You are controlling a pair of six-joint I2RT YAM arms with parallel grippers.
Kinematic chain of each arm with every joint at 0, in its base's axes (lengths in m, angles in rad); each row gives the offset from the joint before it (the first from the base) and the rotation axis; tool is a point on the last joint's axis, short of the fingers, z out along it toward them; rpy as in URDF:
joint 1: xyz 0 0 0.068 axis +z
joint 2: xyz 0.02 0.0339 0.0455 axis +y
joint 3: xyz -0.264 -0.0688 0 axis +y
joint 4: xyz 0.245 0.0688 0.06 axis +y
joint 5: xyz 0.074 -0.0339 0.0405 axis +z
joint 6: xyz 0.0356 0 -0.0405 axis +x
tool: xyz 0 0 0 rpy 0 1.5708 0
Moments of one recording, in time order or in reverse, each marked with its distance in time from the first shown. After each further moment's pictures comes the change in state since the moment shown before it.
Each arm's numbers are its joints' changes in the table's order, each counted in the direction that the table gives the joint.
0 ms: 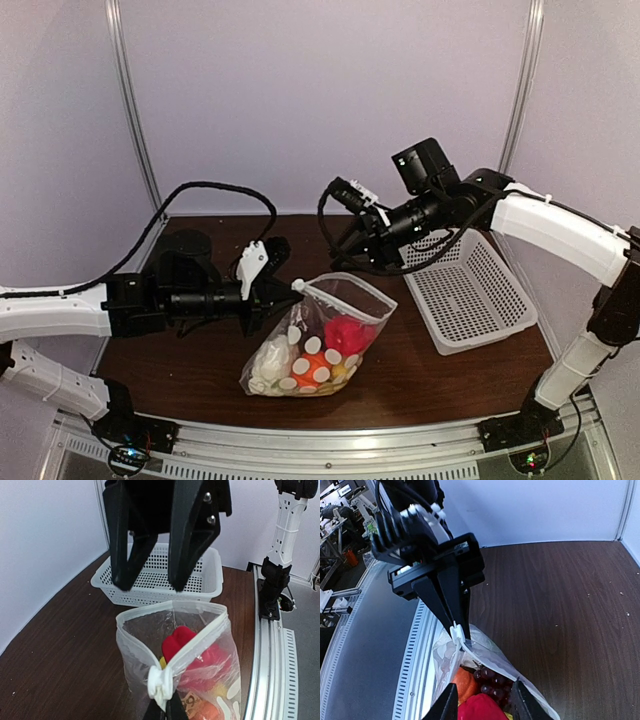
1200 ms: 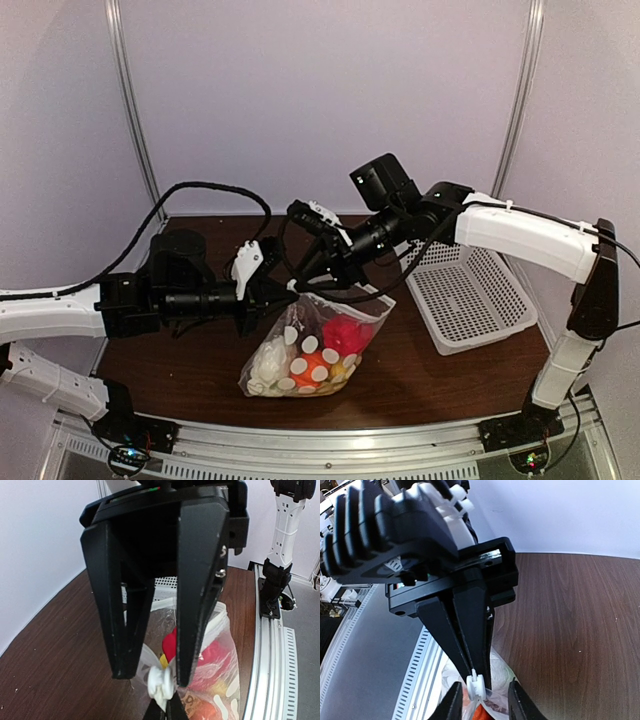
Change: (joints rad) left arm -0.002 -0.034 0.000 0.039 0.018 0.000; right arm 0.126 0.150 -0.057 -0.101 0.027 0.008
